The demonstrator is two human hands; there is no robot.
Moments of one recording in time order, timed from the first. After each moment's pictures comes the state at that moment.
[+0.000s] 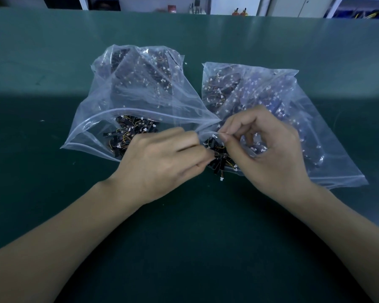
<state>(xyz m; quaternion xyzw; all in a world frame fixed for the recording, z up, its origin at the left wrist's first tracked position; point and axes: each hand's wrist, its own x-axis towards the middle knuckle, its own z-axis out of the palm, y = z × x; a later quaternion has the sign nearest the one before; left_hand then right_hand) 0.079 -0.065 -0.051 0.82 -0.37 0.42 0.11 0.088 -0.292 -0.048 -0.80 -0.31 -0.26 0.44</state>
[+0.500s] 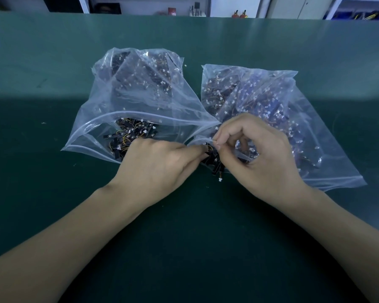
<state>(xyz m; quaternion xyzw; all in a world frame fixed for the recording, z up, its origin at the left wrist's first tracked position) 0.073 -0.065 -0.051 0.89 -0.30 0.32 0.07 0.088 -0.290 -0.051 -0.81 -0.34 -0.23 0.42</state>
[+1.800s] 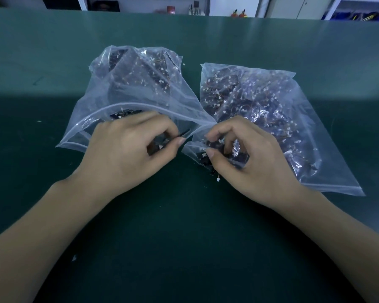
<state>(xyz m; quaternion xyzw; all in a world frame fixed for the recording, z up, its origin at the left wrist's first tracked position) 0.078 -0.032 -0.034 0.90 -0.25 0.32 0.18 0.081 -0.289 -0.050 -0.85 -0.31 -0.21 0.38</state>
